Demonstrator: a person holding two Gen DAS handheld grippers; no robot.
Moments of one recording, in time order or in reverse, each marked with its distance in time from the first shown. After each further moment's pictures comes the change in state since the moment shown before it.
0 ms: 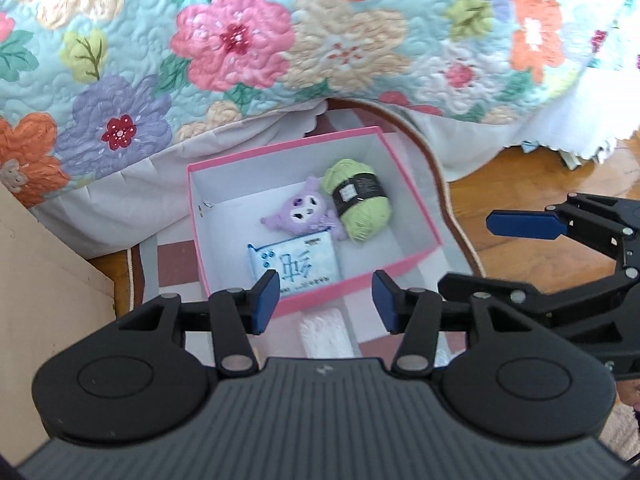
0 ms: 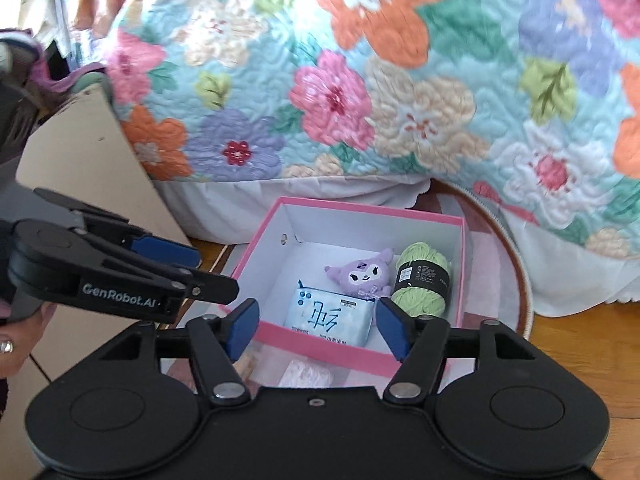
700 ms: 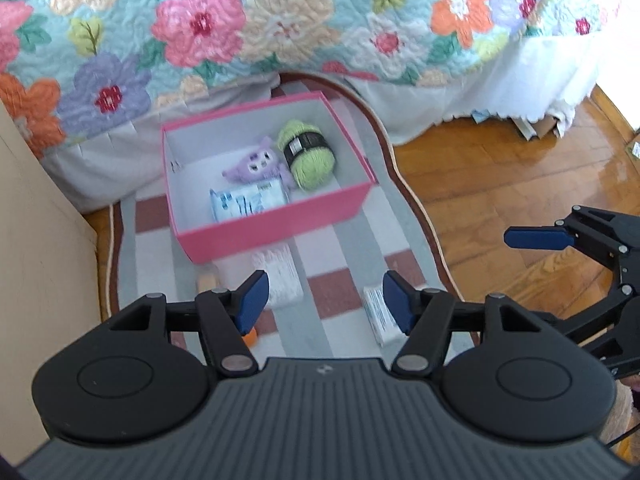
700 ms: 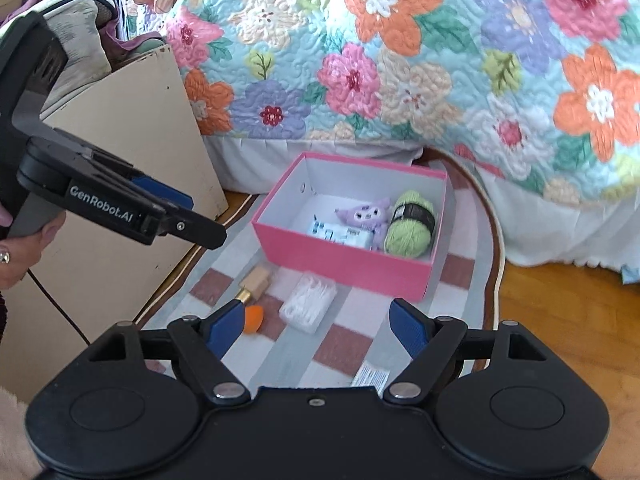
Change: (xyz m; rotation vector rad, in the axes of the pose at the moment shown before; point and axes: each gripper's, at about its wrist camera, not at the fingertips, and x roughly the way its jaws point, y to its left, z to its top) left arm -0.058 -0.051 -0.088 0.030 -0.003 -0.047; right arm -0.093 0.005 -0.105 -0.050 0.025 0.010
